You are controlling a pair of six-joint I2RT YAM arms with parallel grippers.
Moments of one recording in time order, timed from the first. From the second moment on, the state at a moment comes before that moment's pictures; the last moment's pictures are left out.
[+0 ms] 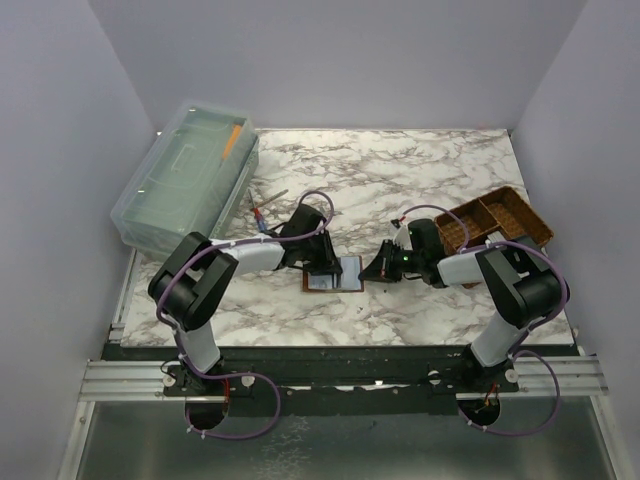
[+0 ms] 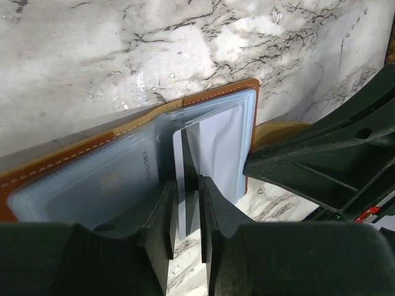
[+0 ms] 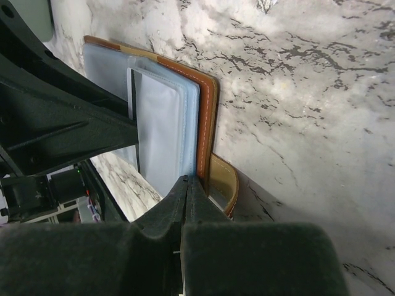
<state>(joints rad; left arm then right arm) -0.65 1.75 0.91 -0.04 0.31 -0.83 0.39 1.70 0.55 0.41 -0.66 0.71</state>
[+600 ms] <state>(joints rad) -0.64 1.71 0.90 -0.07 0.34 -0.82 0.39 1.70 0.55 0.41 -0.66 0.70</state>
